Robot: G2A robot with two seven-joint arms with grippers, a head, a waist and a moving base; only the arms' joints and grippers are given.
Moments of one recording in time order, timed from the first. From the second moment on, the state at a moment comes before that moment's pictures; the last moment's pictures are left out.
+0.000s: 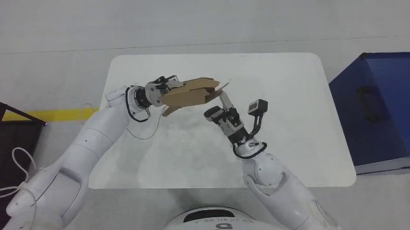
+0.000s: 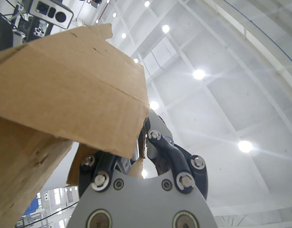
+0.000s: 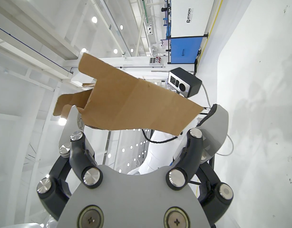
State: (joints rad) left arm 0.81 -1.11 -0.71 -0.93 -1.40 0.28 -1.54; right arm -1.59 -1.23 0.97 -1.81 0.32 -0.35 -0.03
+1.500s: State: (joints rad) left arm 0.75 -1.10 -0.64 -0.92 -1.34 0.22 -1.54; right arm -1.60 -1.24 0.95 -1.83 0.22 -0.15 0.18
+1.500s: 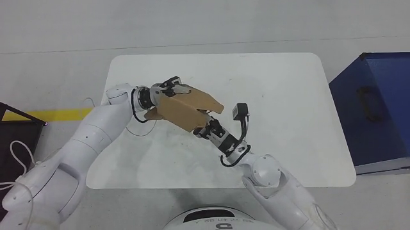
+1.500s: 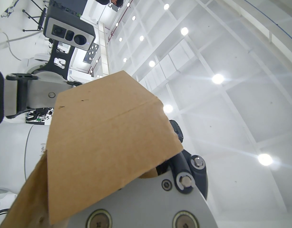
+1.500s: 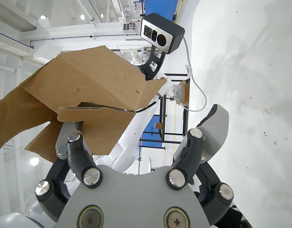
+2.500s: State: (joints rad) left arm 0.76 -1.08 -0.54 -1.00 -1.52 0.28 -1.54; right arm -1.65 -1.25 1.00 -1.86 0.27 -0.27 0.18
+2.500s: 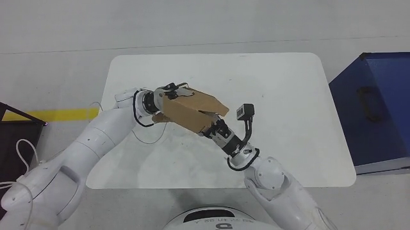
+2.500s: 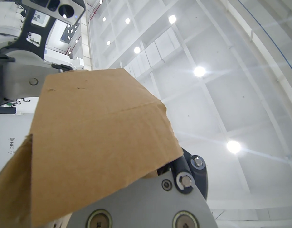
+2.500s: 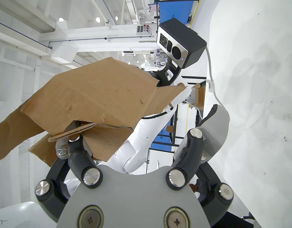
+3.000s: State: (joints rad) left arm 0.75 -1.07 -0.48 -1.02 -1.62 0.28 -1.54; right arm -1.66 -1.27 0.96 -1.85 0.14 -0.30 0.00
